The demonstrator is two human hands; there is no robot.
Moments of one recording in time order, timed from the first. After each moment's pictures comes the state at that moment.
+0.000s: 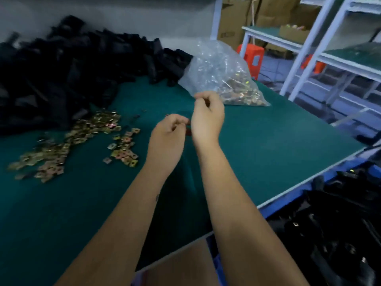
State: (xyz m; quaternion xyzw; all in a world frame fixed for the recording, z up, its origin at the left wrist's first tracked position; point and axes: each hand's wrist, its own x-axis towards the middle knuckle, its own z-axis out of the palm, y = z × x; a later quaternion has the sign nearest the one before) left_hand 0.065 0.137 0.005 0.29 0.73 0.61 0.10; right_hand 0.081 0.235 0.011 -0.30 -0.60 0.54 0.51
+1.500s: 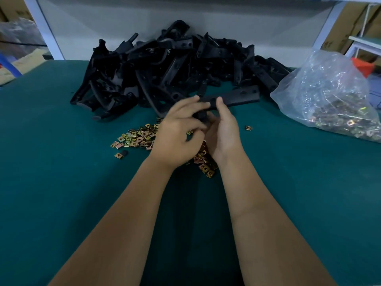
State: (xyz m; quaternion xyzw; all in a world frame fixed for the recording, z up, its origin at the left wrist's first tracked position) left_hand -0.047 0.029 -0.019 0.45 0.74 0.41 -0.29; right_hand -0.023 0.146 -0.010 -0.14 -0.42 0.89 0.14
